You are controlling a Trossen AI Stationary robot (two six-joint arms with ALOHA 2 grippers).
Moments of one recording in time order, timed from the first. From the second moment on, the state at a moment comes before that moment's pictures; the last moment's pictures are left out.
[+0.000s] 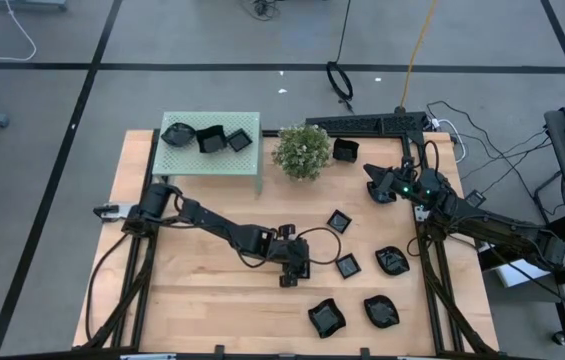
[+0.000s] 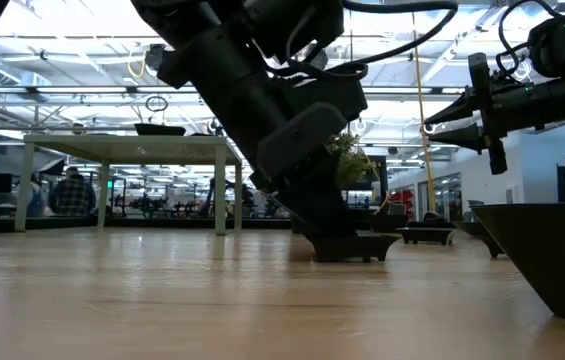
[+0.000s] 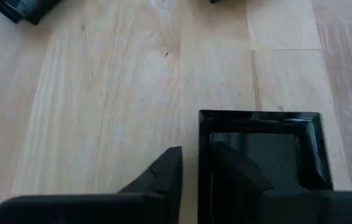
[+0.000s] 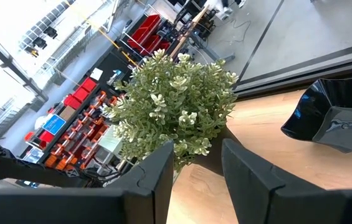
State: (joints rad) left arm -0.22 2.11 1.32 -0.12 -0.14 -0.19; right arm -0.55 0.42 0.05 0.30 0.05 0.87
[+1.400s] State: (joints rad) left arm 0.43 1.43 1.32 -0.59 -0.32 -0.27; right arm -0.55 0.42 0.05 0.30 0.05 0.87
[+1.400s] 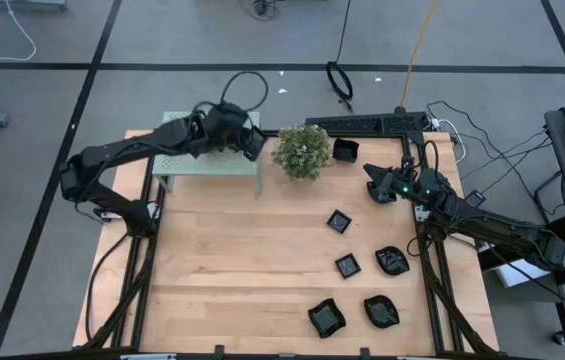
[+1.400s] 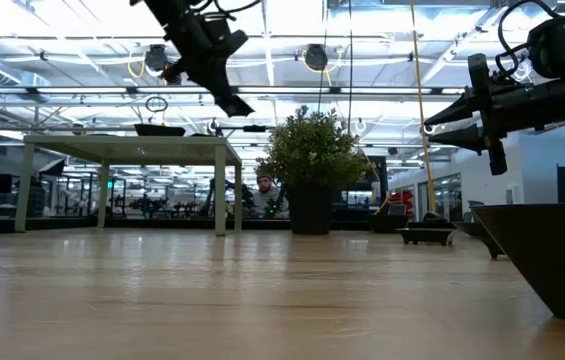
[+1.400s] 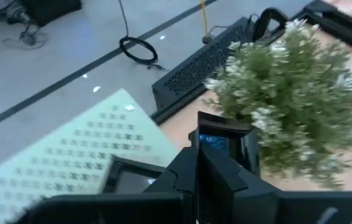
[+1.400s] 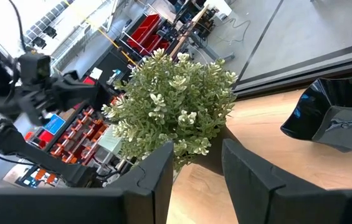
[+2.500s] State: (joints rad) left arm 0.79 1.44 1.32 -0.72 0.18 0.10; right arm -0.55 0.42 0.05 0.30 0.05 0.87
